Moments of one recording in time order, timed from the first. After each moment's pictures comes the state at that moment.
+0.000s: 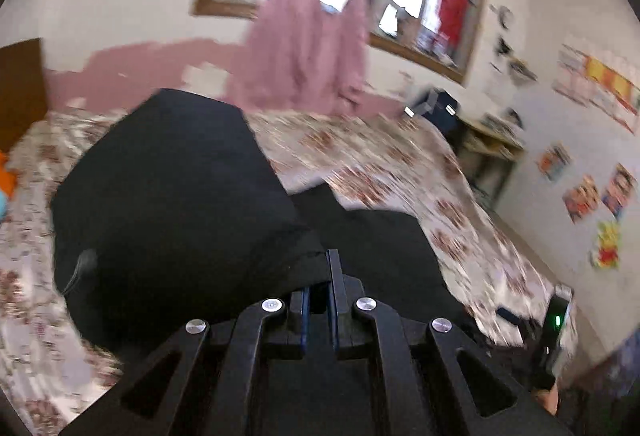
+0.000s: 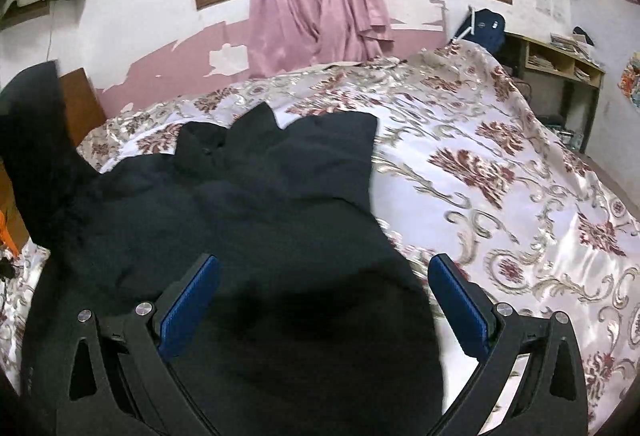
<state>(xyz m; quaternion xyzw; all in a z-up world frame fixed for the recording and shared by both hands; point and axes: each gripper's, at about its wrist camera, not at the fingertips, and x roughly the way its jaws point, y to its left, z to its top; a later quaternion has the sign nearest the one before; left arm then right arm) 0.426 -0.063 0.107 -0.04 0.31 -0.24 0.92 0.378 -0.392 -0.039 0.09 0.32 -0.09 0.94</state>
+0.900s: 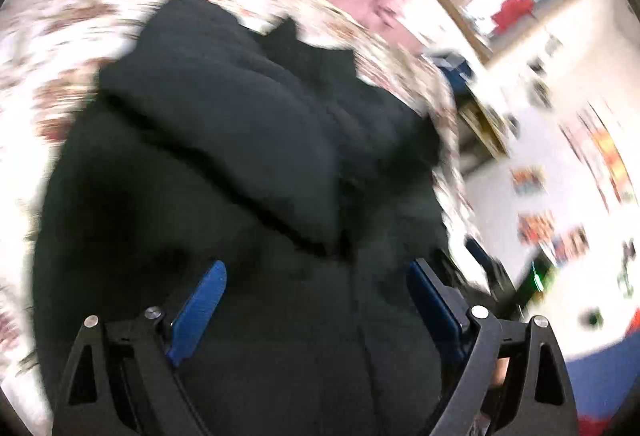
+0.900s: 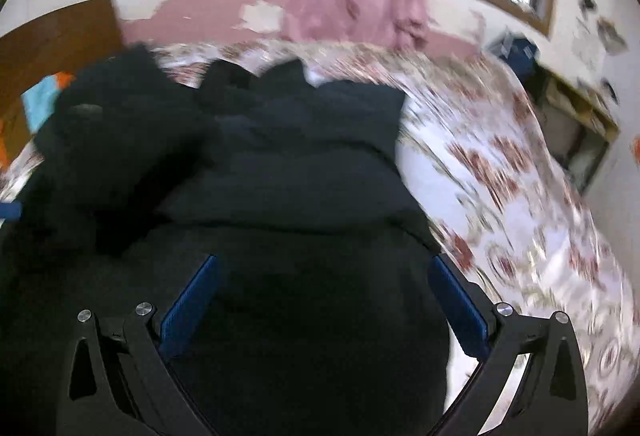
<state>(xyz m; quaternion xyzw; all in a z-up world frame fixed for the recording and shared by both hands) 0.368 0.015 -0.016 -0.23 0.48 -0.21 0.82 0.357 -0.318 -0.047 -0.04 0.33 -0.03 0.94</state>
